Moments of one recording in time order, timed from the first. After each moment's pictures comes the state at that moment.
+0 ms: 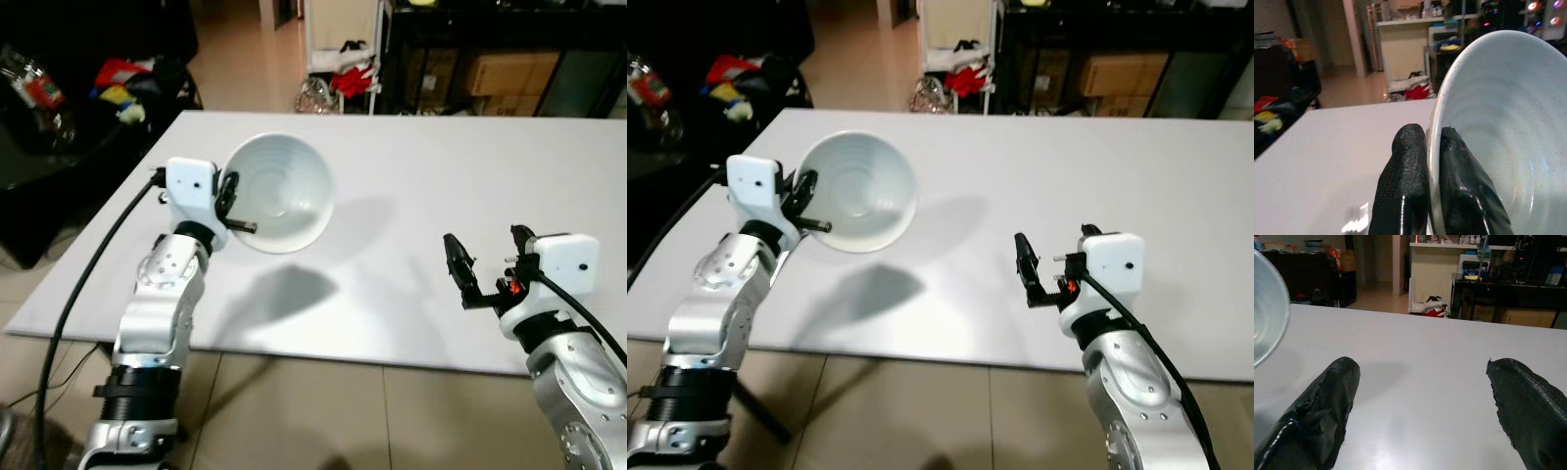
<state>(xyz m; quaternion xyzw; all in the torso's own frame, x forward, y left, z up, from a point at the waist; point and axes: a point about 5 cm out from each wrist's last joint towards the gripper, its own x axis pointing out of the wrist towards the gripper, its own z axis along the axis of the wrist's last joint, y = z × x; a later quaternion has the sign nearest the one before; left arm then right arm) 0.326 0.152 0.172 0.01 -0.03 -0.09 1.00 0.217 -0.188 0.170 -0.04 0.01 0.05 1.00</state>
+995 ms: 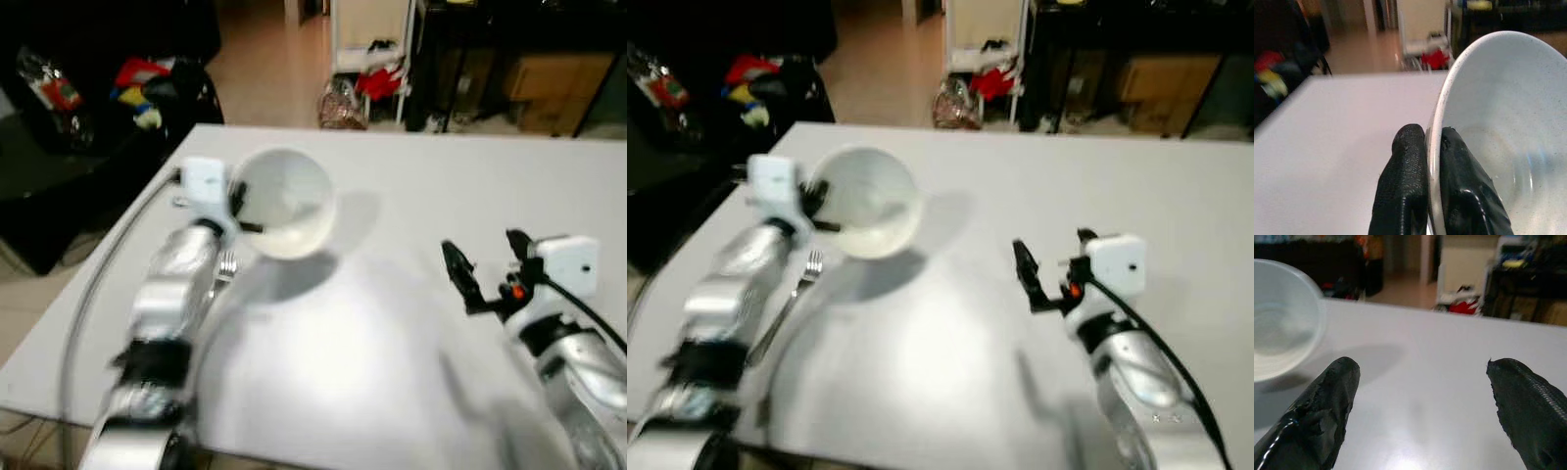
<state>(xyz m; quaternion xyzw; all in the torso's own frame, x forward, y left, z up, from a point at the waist) 0.354 0.138 0.158 0.00 0.07 -0.10 0.99 0.215 -0.193 0.169 -0.03 0.03 0.09 1.00</state>
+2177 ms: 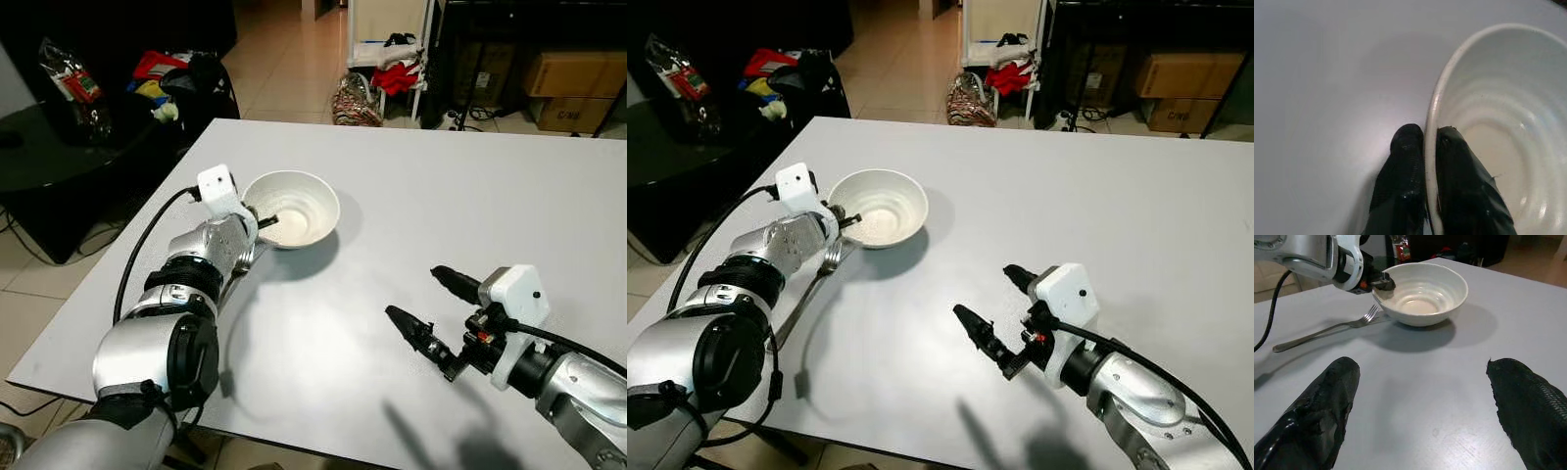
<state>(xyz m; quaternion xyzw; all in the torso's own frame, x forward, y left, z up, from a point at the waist) 0.390 0.144 0.123 -0.19 0.27 0.05 0.94 0.191 -0.166 0.162 -0.05 0.10 0.33 0.94</state>
